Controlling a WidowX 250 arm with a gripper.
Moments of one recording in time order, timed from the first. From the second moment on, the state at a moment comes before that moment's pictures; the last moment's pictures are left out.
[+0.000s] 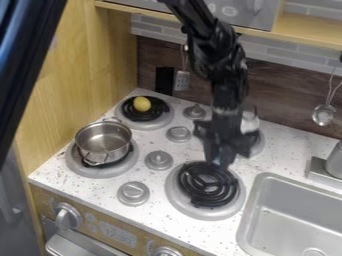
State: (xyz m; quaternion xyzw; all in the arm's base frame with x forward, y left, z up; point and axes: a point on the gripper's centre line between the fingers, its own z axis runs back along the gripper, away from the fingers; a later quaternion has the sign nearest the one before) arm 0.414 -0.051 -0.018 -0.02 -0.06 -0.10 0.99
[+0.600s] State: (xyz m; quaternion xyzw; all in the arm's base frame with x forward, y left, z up) arm 0.471 -0.032 -0.040 -0.02 -0.07 -0.07 0.99
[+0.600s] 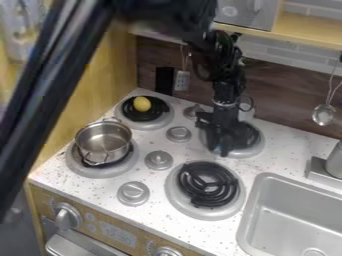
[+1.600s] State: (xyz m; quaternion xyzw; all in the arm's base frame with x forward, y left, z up) arm 0.503 -0.023 -0.063 -0.02 -0.07 -0.05 1.00
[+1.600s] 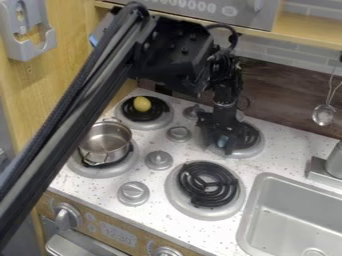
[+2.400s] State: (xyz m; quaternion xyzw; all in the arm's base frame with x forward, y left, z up) arm 0.413 -0.013 -0.018 0.01 -0.08 -0.06 0.99
